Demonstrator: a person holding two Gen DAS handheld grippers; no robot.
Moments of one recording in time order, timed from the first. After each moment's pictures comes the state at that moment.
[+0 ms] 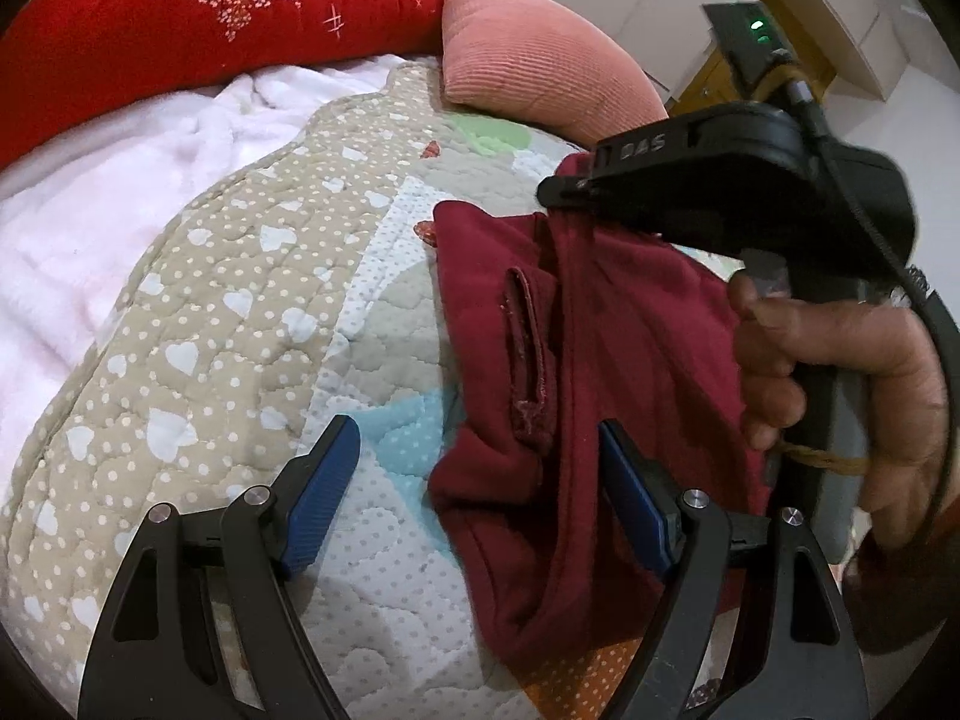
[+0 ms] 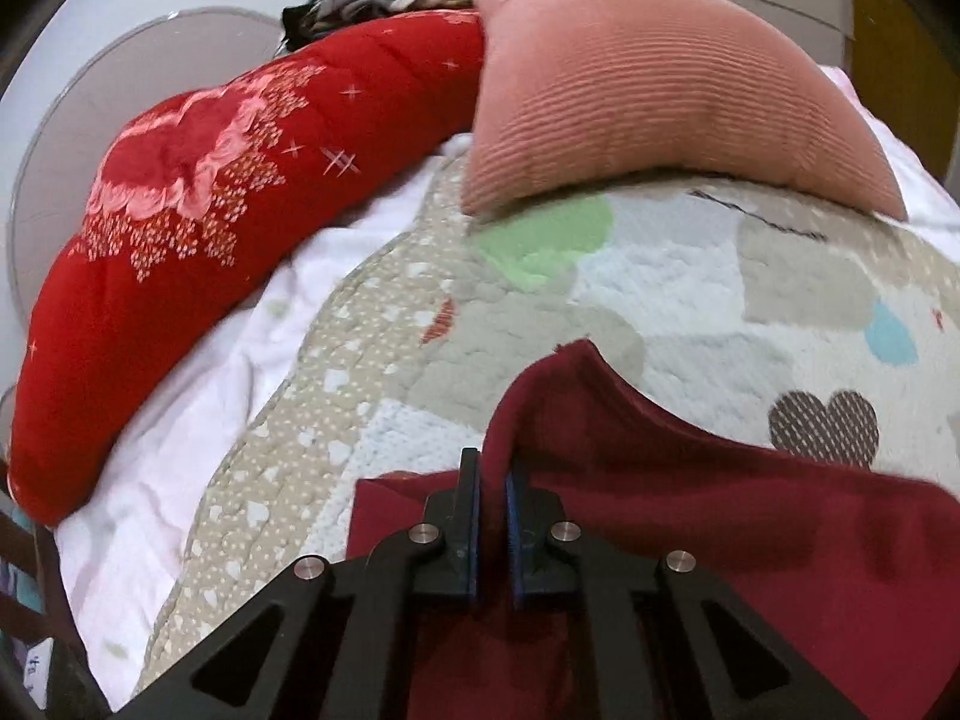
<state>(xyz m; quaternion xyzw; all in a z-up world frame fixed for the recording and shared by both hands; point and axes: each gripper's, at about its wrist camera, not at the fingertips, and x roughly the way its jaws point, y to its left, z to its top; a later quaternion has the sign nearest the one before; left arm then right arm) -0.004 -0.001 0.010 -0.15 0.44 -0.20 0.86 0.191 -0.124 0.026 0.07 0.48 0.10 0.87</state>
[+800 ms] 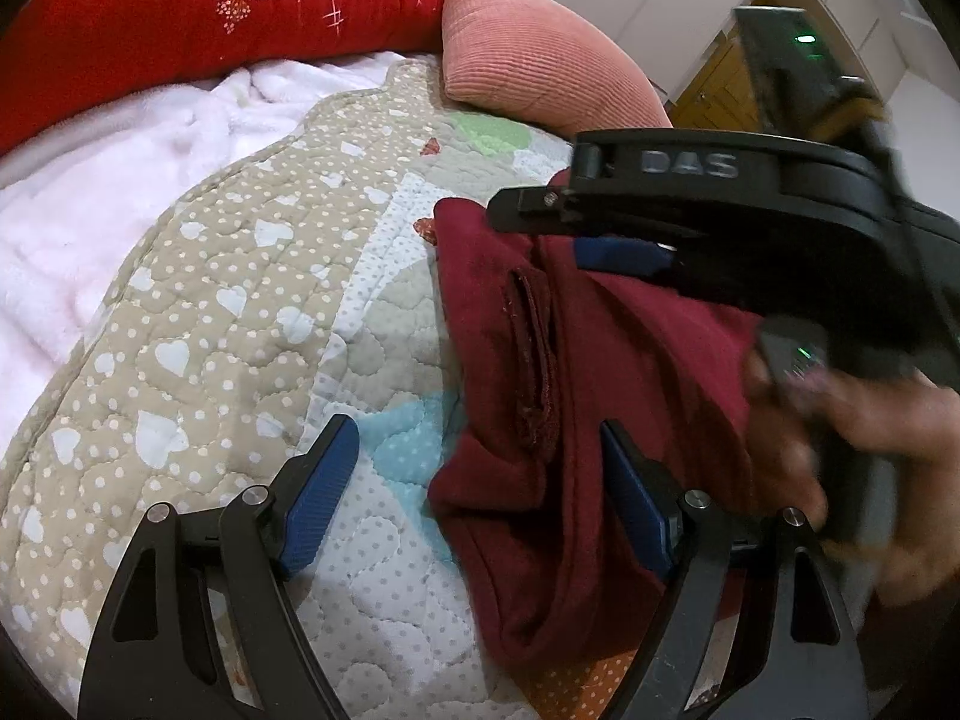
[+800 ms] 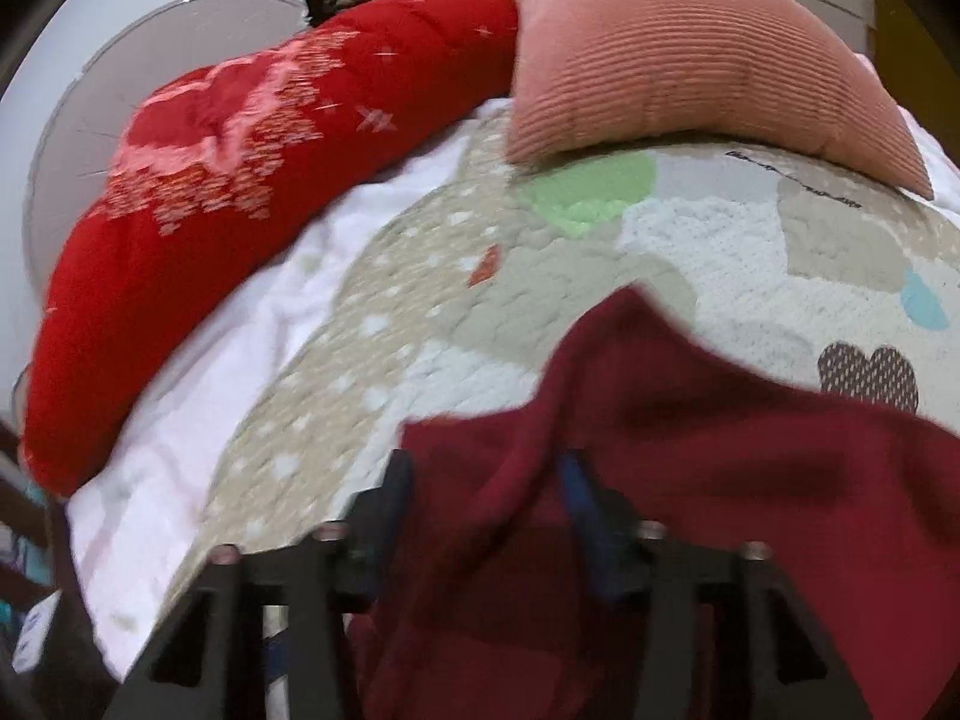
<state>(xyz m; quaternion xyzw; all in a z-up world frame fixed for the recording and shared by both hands) -0.004 -0.002 0.009 -0.15 0.44 -0.20 0.86 0.166 -0.105 0.013 0.08 0.50 0.13 0.85</state>
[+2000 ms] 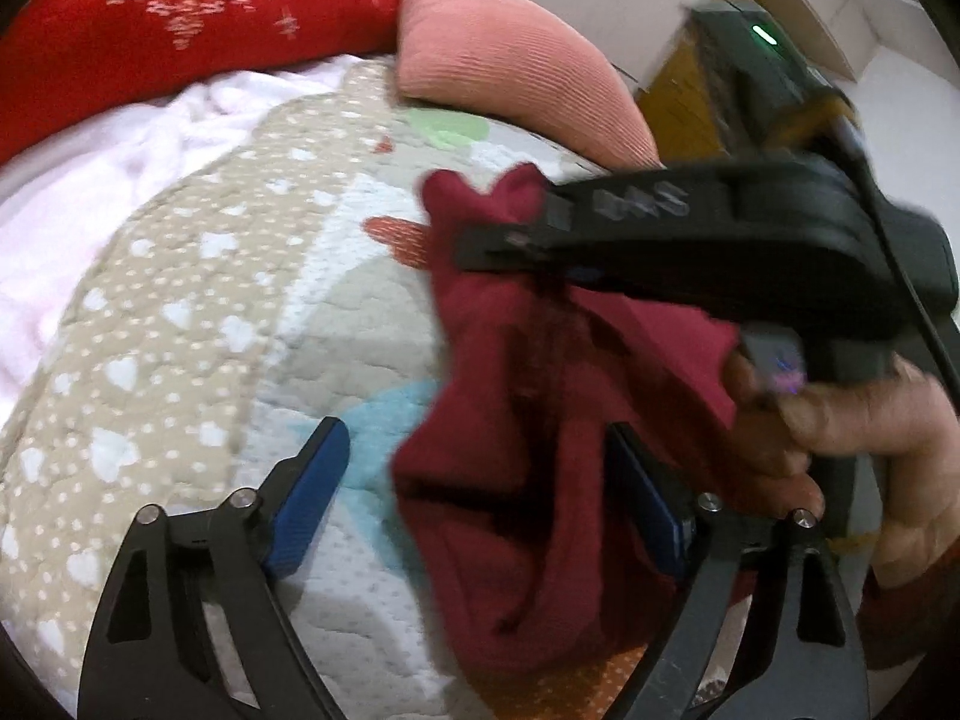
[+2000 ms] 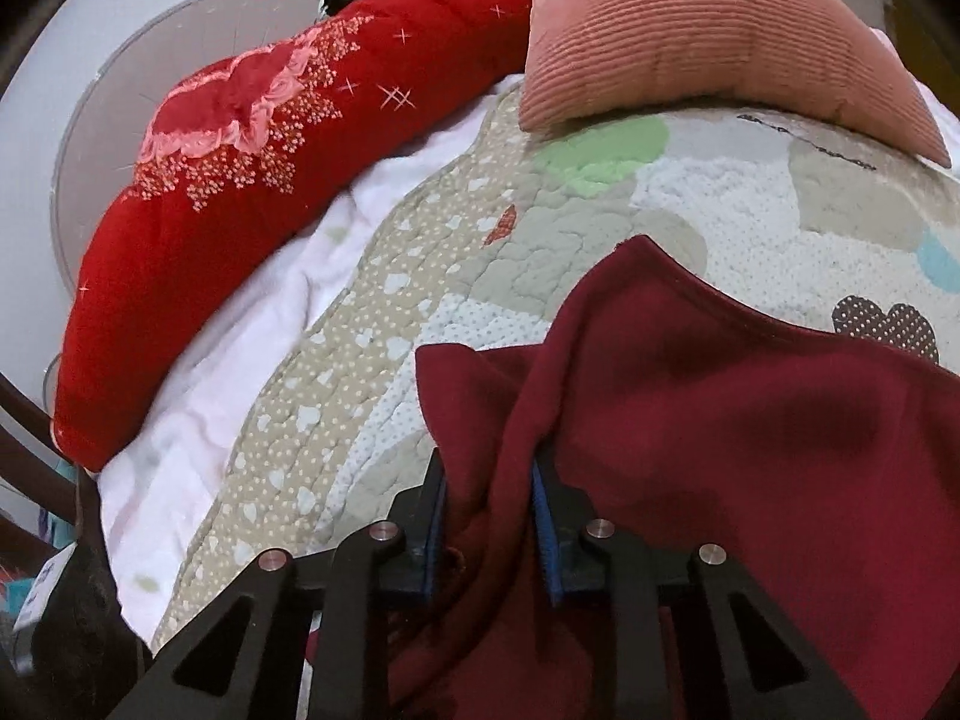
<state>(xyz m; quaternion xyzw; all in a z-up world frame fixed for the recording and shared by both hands) 0.000 -0.022 0.009 -0.13 0.43 -0.24 0.86 0.159 -0.111 0.001 0.09 0.51 0.16 0.84</state>
